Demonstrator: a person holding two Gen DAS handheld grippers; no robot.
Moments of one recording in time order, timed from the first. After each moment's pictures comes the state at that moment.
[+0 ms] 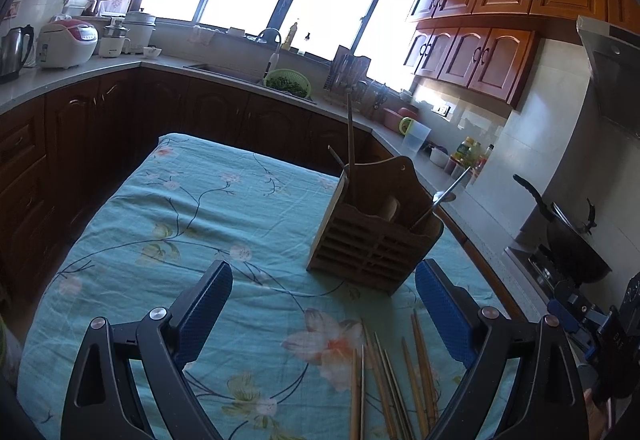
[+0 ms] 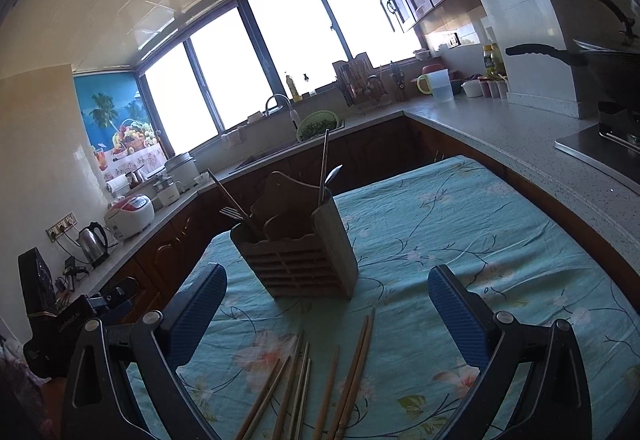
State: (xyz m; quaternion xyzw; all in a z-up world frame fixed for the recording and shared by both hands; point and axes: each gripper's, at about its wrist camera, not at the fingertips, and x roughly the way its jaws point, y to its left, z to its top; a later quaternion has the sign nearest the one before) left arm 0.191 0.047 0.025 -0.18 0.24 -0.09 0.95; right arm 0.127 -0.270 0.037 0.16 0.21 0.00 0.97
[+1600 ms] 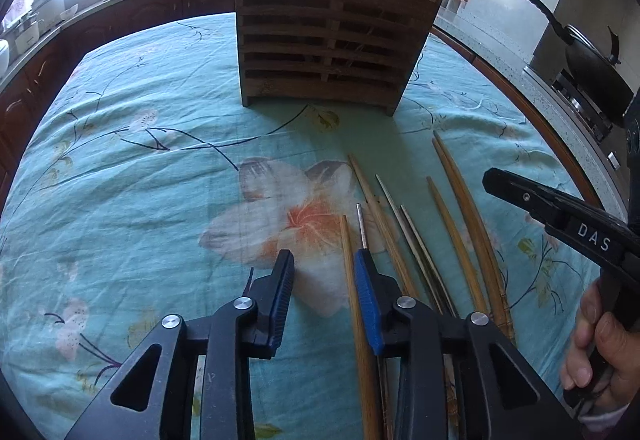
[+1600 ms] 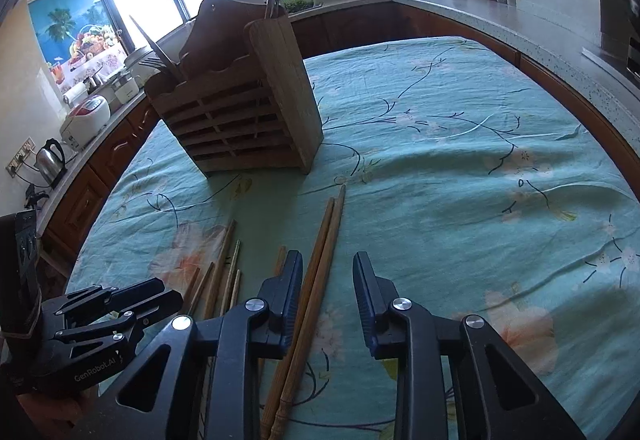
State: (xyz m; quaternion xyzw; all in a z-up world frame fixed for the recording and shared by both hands) left arm 0.275 -0.051 -0.045 -0.02 0.47 -0.15 0.87; right arm 0.205 -0.261 -0.070 0.11 0.42 -0.01 0.90
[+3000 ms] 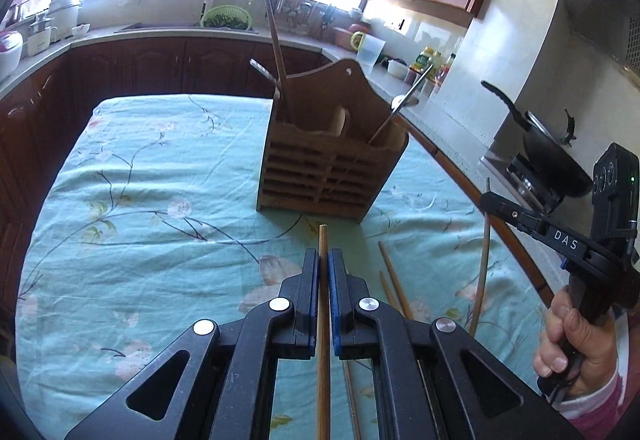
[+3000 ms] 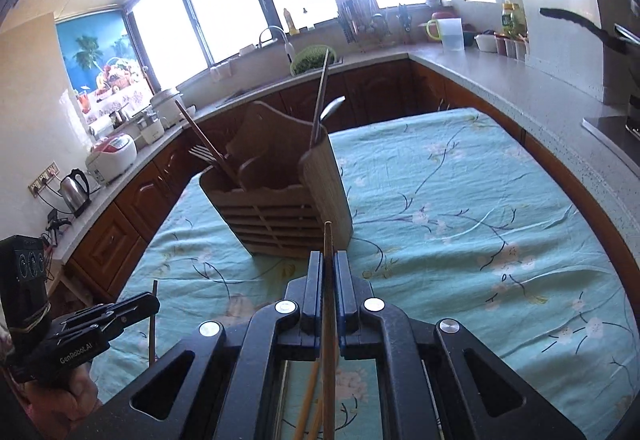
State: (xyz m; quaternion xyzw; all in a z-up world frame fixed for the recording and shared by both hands) left arm 0.237 0.021 0.049 -0.11 0.35 -0.18 0.91; right arm 0.186 -0.259 0.032 0.12 0.31 0.01 0.94
